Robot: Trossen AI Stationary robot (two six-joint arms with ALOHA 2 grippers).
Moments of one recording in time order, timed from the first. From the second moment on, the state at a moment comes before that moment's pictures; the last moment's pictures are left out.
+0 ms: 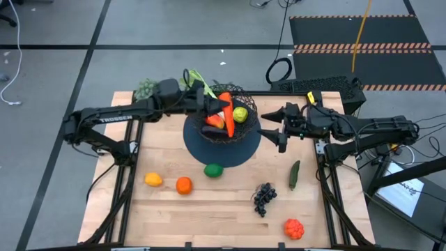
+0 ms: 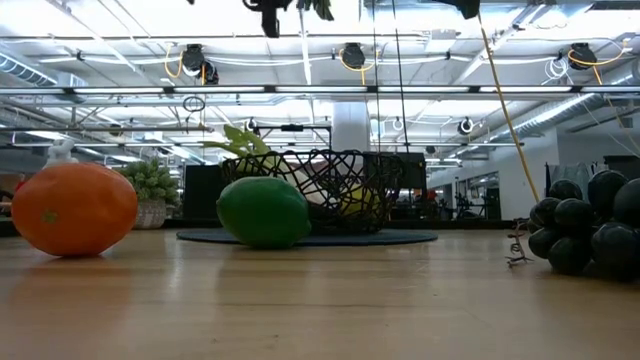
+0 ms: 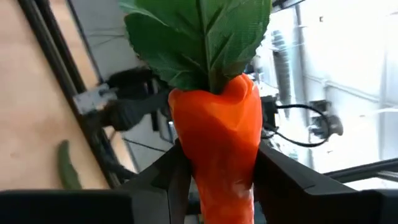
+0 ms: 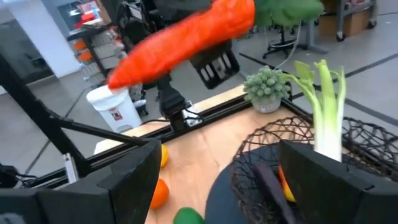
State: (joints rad) left arm 0.28 1.36 1.17 0.24 0.29 -1.31; right arm 0.06 0.94 0.96 -0.21 0.27 0.36
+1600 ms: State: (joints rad) left arm 0.63 1.95 1.34 0.24 0.28 -0.06; right arm -0.02 0.94 0.96 -0.15 0.60 0.75
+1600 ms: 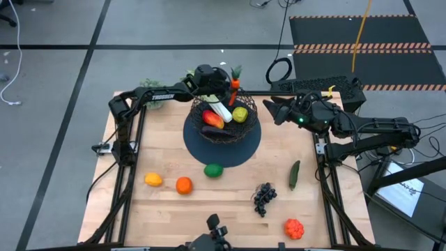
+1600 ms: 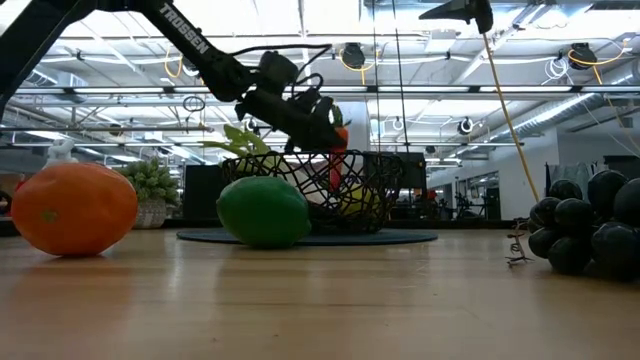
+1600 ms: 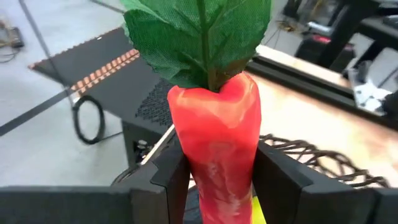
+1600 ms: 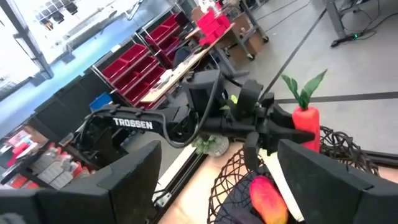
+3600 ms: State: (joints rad) left arm 0.18 1.34 1.40 -0.65 0.08 -0.61; right arm -0.02 0.86 0.96 -0.40 0.28 0.57
